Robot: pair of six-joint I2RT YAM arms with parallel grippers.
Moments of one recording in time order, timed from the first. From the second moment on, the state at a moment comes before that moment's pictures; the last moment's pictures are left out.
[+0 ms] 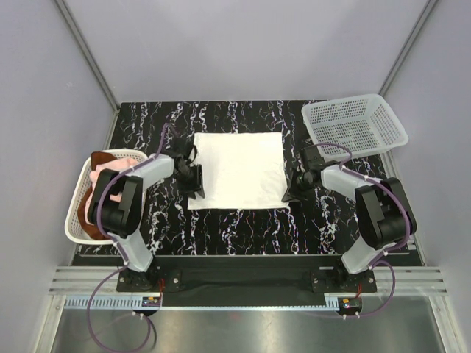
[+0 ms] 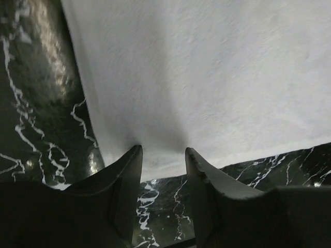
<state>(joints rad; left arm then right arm) -0.29 1.76 1.11 -0.63 0.23 -0.38 0.31 1.66 0.92 -0.42 -0.28 0.59</state>
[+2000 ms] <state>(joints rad) -0.13 2.30 1.86 -0.48 0.28 -0.37 0.21 2.38 1.96 -0.56 -0.01 0.34</state>
